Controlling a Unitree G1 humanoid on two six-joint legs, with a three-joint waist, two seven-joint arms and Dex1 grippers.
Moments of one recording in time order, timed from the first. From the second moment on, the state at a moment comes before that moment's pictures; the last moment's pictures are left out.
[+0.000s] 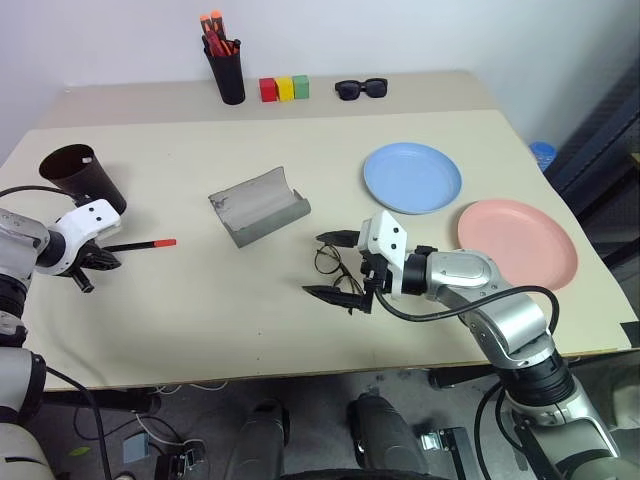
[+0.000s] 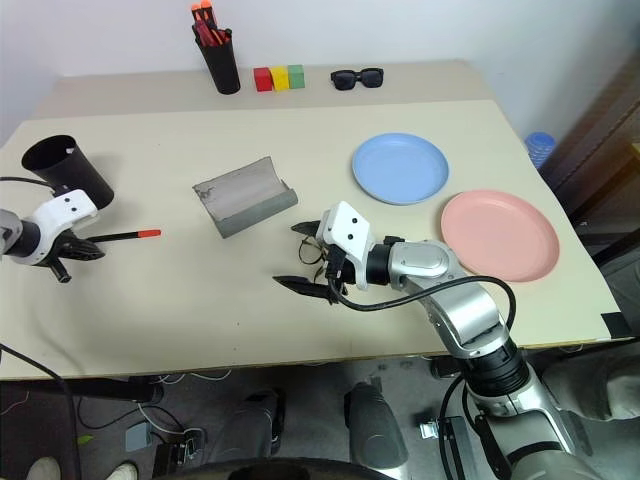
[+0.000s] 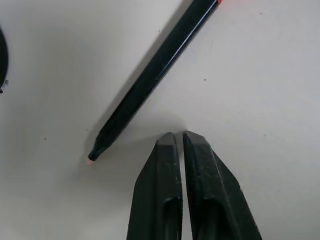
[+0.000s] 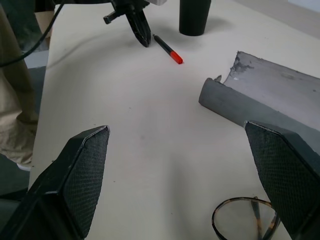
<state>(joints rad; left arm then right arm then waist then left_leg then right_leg) -0.80 1.05 -0.25 0.89 0.17 0.25 -1.19 -0.44 -0.48 0.25 -0.39 0.36 0.56 0.85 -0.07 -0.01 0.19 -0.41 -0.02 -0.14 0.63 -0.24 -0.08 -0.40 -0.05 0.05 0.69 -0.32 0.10</state>
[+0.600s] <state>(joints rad) -0.67 0.89 0.15 0.32 -0.02 0.95 -0.81 -0.41 -0.49 0.25 -0.40 0.36 0.56 0.85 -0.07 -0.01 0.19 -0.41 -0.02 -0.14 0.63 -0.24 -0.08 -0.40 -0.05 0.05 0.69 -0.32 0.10</state>
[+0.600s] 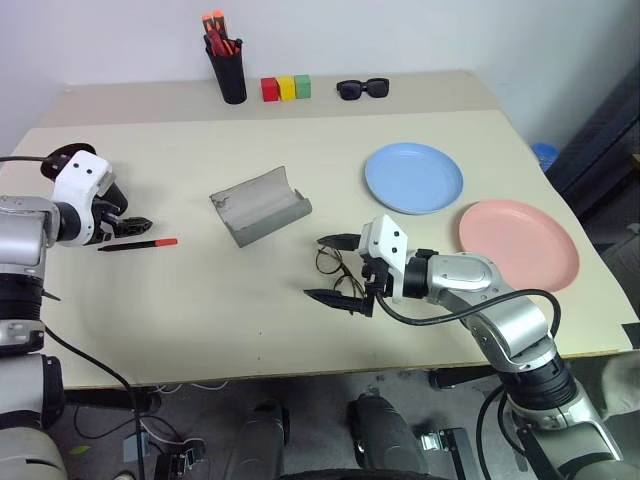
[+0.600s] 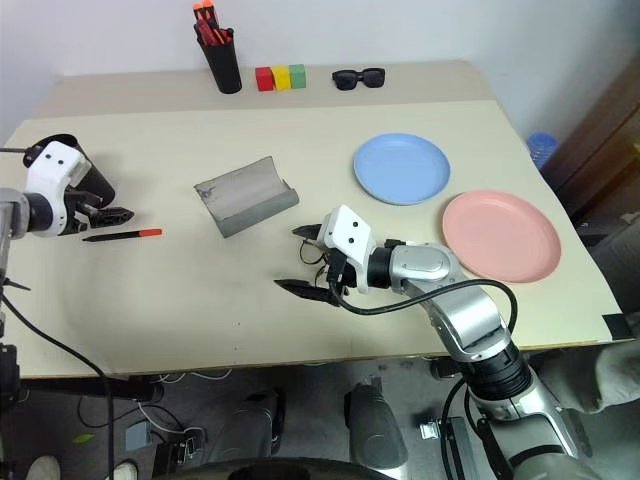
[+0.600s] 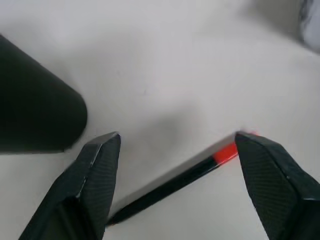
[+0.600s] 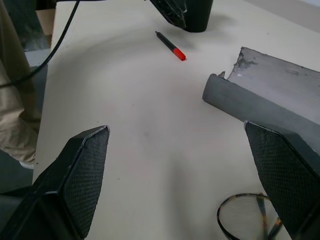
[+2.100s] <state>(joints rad) -1.10 0.17 0.97 0.35 0.10 1.32 0.51 -0.40 -0.48 0.27 -0.38 0.35 0.54 0.86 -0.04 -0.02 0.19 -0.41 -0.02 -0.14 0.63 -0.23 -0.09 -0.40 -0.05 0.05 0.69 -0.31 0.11</state>
